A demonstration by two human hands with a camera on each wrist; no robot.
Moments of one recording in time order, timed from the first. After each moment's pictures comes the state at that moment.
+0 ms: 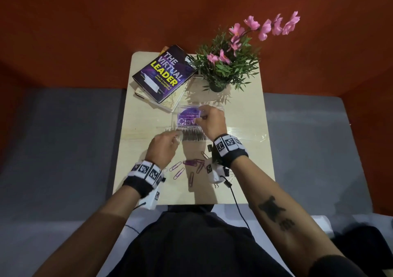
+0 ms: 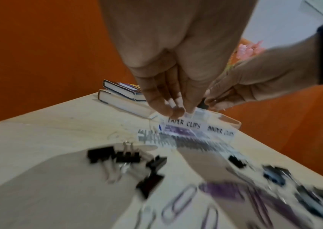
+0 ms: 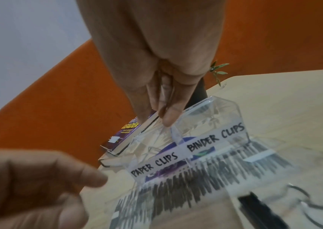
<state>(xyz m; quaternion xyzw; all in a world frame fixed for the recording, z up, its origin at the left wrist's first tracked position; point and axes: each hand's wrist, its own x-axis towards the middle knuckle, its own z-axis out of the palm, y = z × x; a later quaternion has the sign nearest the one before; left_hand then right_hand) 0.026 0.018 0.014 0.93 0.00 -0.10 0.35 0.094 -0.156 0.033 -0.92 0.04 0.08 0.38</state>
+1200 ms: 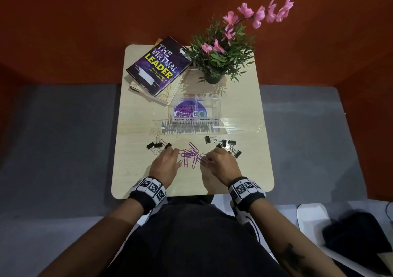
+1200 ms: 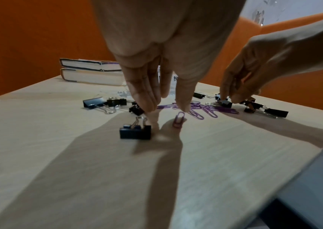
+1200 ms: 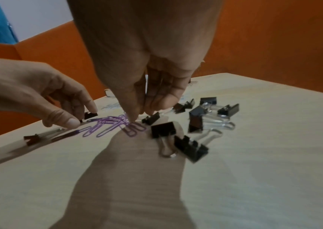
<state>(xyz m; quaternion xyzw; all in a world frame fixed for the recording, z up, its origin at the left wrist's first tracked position) -0.041 0.007 -0.025 0.96 -0.09 -0.18 0.20 -0.043 -0.204 -0.020 -0.96 -0.09 0.14 0.20</state>
